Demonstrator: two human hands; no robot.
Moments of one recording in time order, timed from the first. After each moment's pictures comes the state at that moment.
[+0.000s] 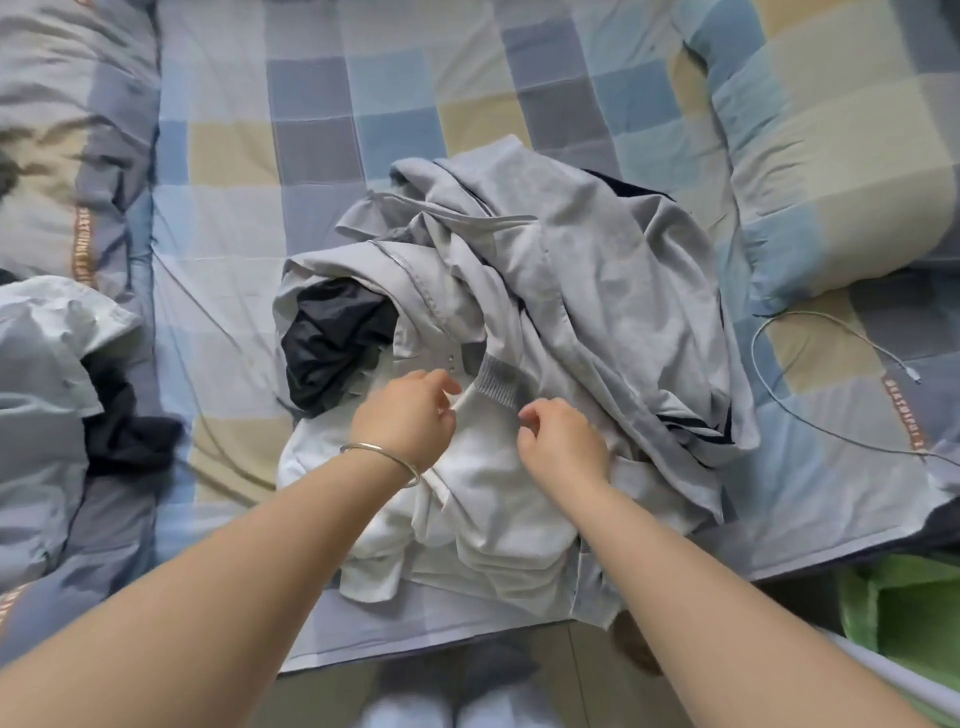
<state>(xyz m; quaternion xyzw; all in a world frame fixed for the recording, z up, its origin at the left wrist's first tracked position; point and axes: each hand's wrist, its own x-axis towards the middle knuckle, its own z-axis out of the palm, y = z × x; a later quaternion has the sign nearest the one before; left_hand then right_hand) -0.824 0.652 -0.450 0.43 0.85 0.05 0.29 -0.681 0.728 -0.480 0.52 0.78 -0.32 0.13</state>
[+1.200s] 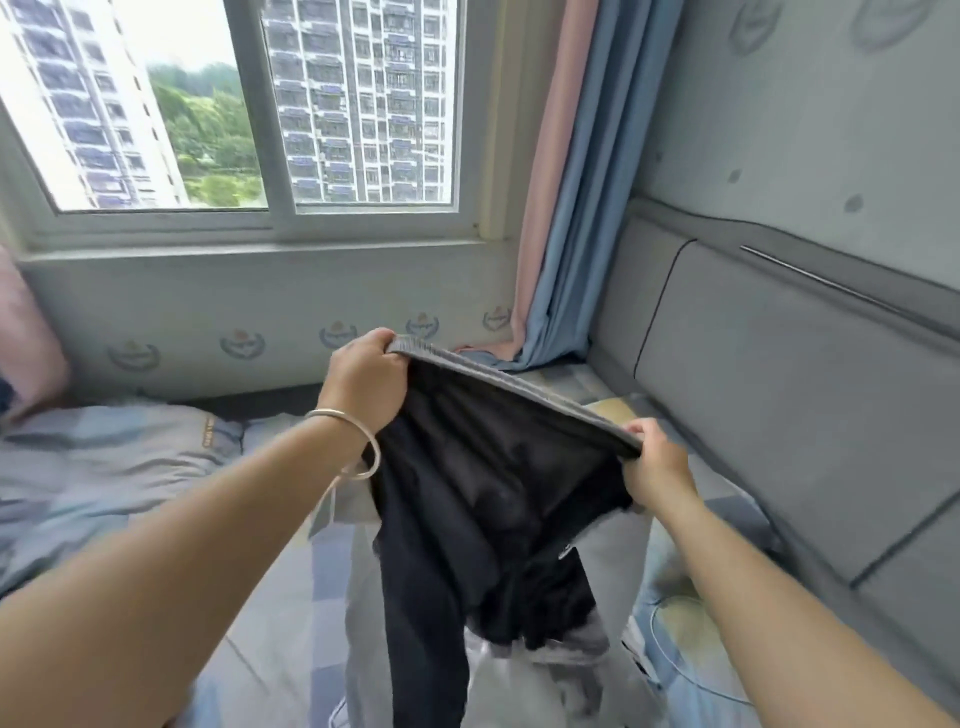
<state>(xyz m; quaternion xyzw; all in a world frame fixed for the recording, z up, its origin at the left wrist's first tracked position) -0.920 0.688 0.045 0.41 0.79 0.45 0.06 -0.667 0.812 -0.039 0.60 0.74 -0.22 -0.23</state>
